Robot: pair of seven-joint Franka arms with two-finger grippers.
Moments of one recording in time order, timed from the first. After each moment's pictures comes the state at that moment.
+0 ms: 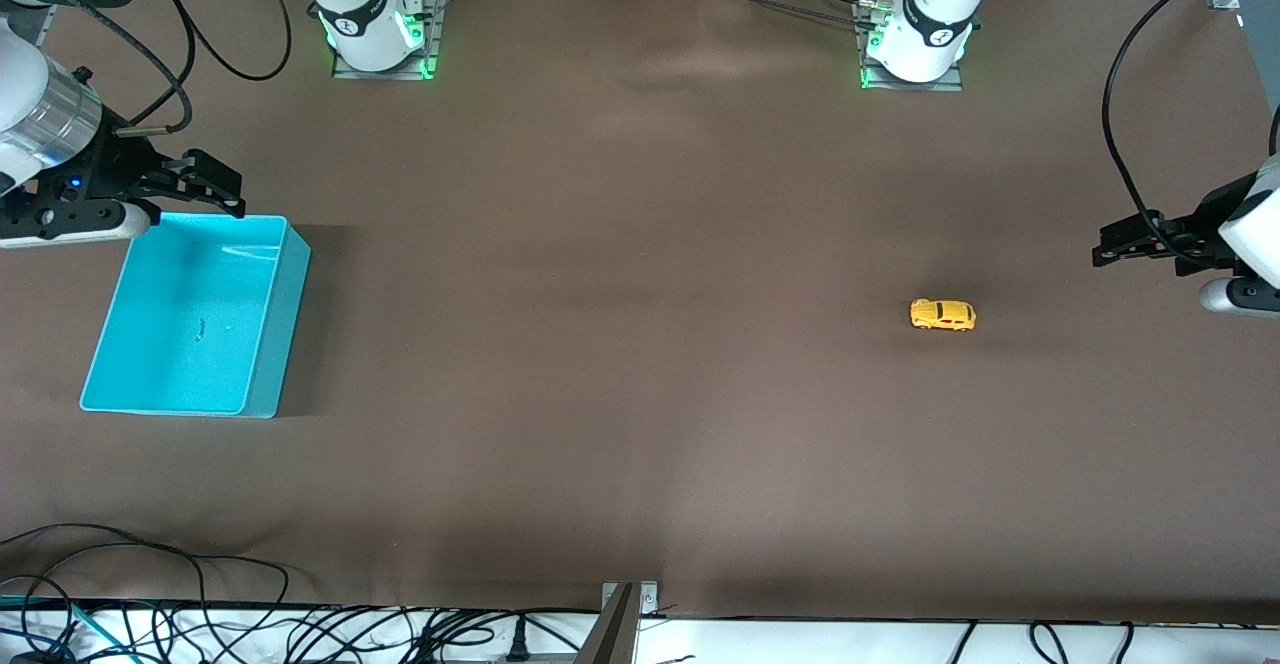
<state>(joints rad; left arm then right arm) 0.06 0.23 0.01 -1.42 -0.04 1.55 0.14 0.02 0.05 0.07 -1.64 0.01 1.67 -0.01</state>
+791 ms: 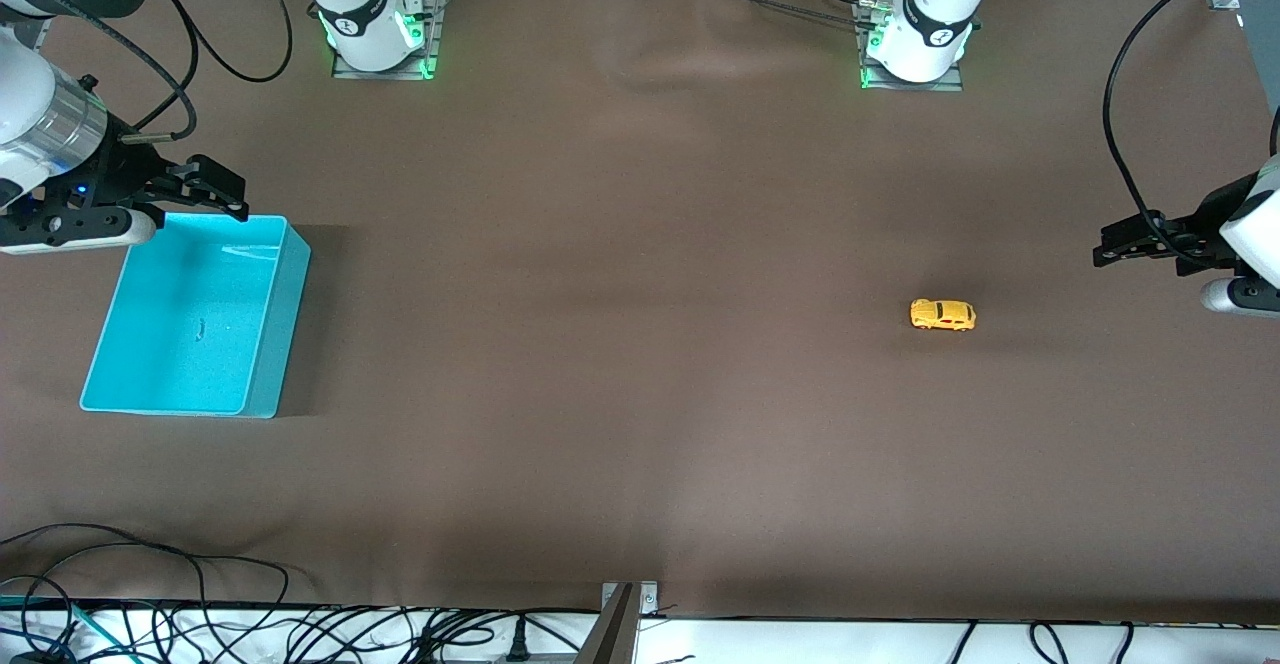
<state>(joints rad) 0.06 0.23 0.01 -1.42 -0.04 1.55 0.14 0.02 0.06 0.07 -1.64 0.01 1.67 -0.01</state>
